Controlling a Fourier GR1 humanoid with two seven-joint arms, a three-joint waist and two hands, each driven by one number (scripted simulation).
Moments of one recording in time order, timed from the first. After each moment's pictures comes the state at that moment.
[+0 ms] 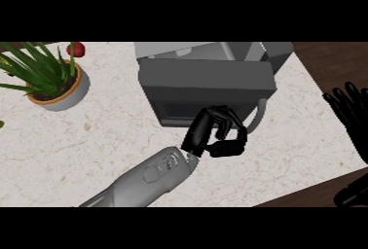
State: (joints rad) left arm -0.77 0.00 -0.89 -0.94 0.55 0.61 -0.29; right arm -0.10 -0.43 -0.15 -1.55 -0.43 0.63 -0.40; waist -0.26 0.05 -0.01
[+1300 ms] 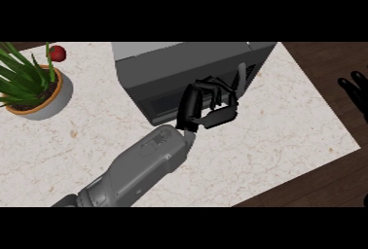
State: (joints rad) left arm -0.88 0.00 -0.75 -0.84 0.84 0.61 -0.52; right arm -0.18 -0.51 -0.16 -1.62 -0.62 0.68 -0.27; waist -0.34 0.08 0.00
